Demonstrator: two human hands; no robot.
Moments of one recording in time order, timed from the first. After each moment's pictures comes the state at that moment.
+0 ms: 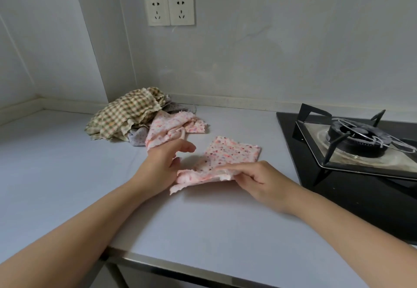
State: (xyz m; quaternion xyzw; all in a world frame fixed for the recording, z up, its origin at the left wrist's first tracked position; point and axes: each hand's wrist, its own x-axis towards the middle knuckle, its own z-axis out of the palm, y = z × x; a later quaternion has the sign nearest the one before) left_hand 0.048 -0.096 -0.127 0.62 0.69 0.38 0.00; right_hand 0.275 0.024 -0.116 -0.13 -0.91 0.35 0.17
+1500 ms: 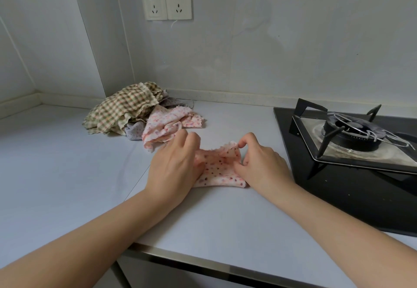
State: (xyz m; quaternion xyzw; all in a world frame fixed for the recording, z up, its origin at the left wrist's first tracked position) left_hand 0.111 -0.096 -0.120 0.59 0.72 0.26 -0.25; right_hand 0.268 0.024 -0.116 -0.37 -0.89 0.11 0.23
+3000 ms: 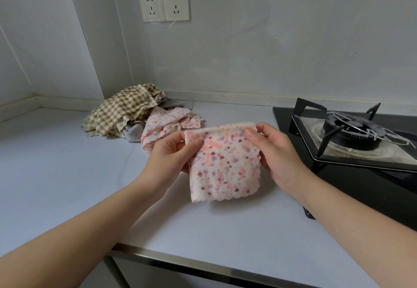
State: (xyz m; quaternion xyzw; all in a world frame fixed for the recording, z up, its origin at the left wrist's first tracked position) left_hand 0.111 -0.095 -0.101 0.43 0.56 0.65 0.28; right_hand 0.279 0.034 -0.099 -0.19 -0.66 0.62 0.38
